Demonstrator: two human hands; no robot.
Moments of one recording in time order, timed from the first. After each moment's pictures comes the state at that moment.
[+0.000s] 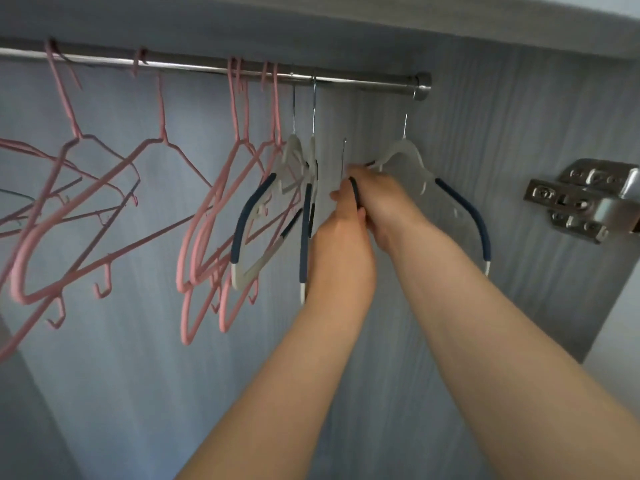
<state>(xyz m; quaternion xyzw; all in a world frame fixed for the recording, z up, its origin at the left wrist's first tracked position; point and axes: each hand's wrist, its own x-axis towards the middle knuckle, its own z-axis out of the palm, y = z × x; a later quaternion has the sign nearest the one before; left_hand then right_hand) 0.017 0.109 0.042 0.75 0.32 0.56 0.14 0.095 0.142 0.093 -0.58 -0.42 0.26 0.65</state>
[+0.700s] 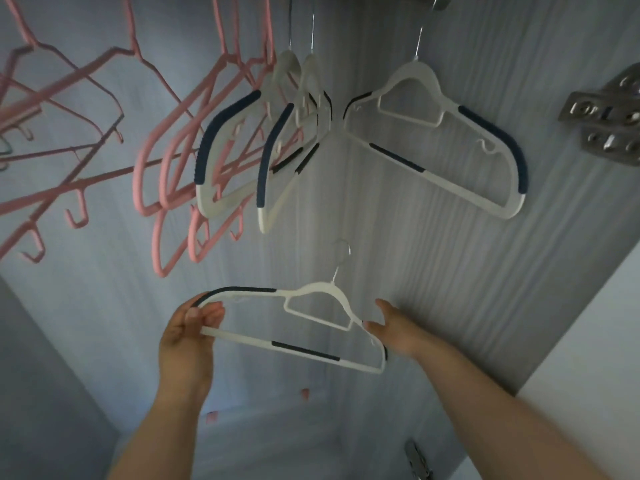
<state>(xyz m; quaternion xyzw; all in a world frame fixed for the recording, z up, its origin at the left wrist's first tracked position) -0.126 0.176 -0.167 0.40 0.31 0.65 0.57 0.159 0.092 -0.168 -0.82 -0.46 0.27 0.21</state>
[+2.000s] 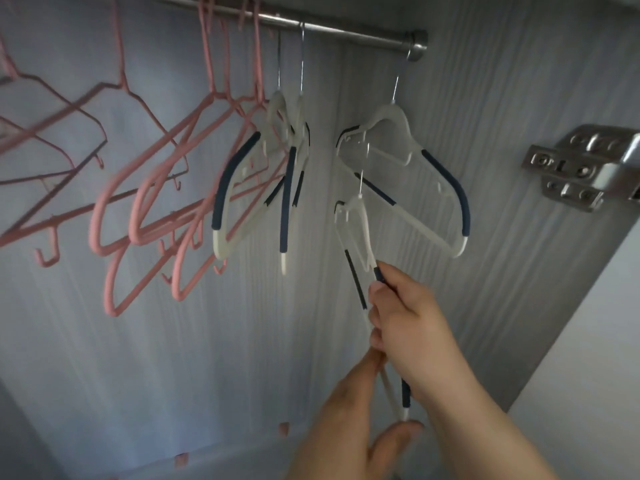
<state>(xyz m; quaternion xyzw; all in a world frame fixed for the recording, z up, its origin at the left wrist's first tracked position) -0.023 0.038 -0.088 0.80 0.26 0.30 0.45 0.070 0.027 -0.027 -0.61 -0.46 0.21 0.61</state>
